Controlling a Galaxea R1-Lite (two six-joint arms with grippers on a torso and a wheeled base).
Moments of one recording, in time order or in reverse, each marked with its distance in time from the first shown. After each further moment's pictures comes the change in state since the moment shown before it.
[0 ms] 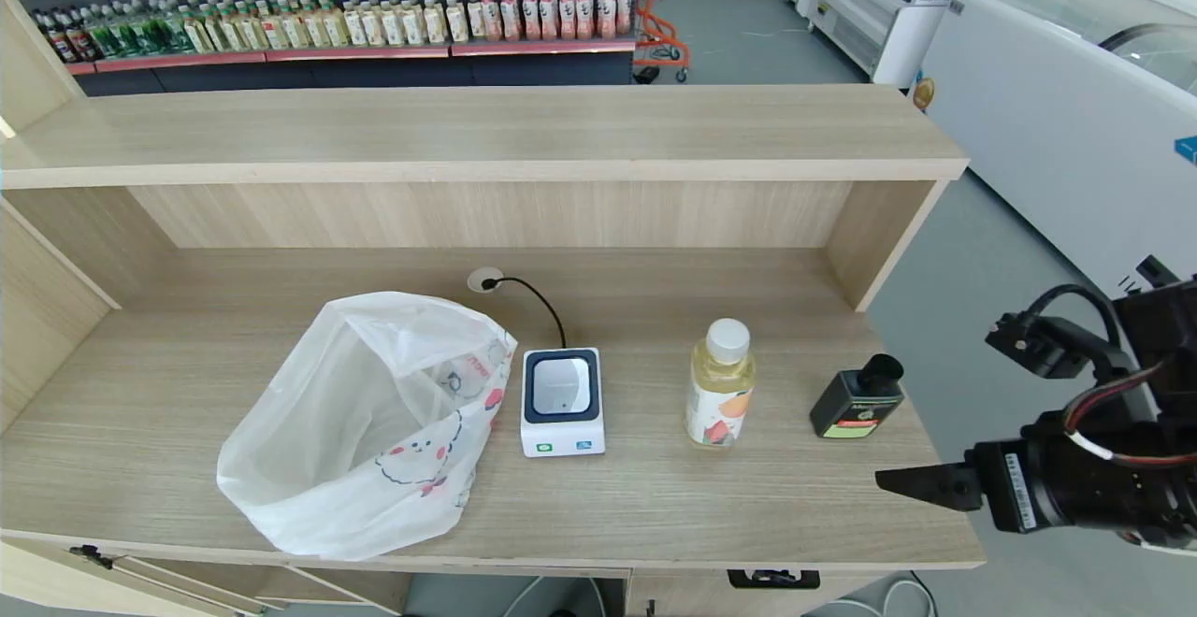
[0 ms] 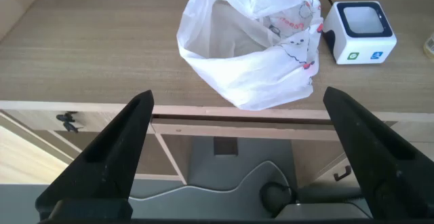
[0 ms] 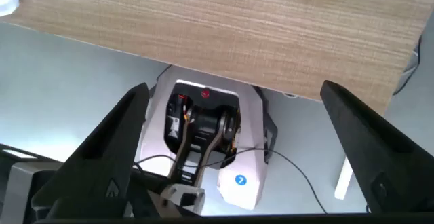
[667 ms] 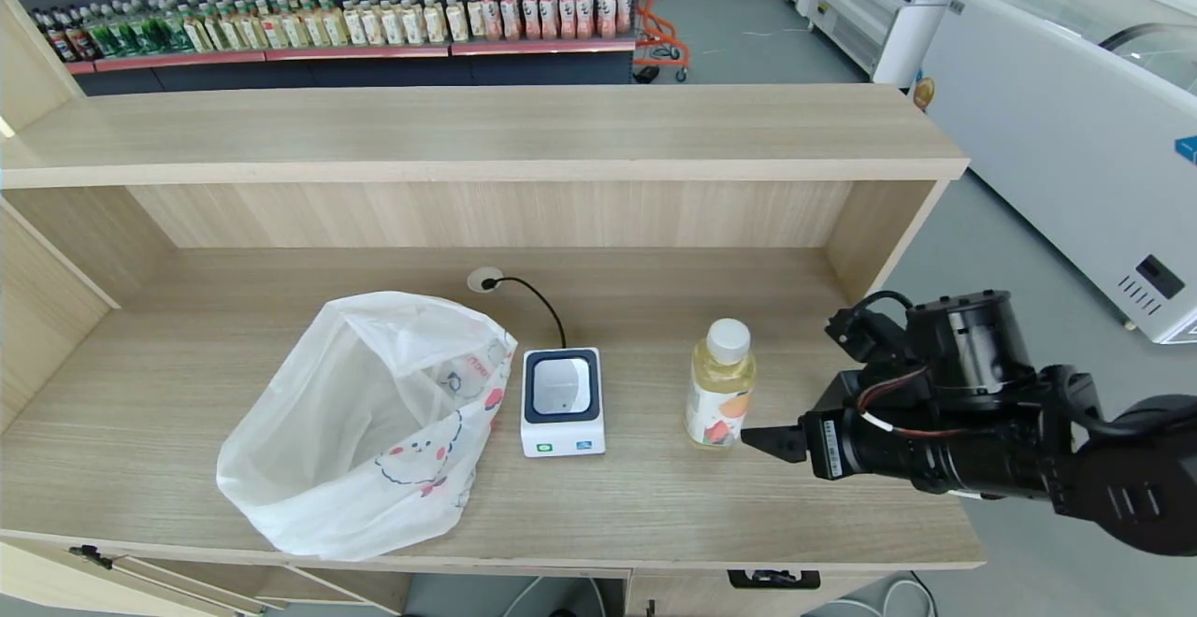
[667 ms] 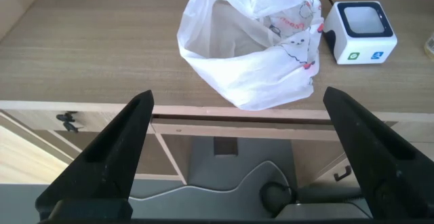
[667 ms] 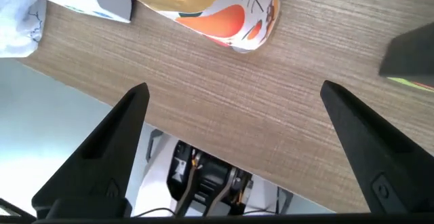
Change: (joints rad) left arm 0.000 0.000 0.000 0.000 0.000 0.000; right arm 0.123 0.370 0.025 -0.545 -0.004 0.016
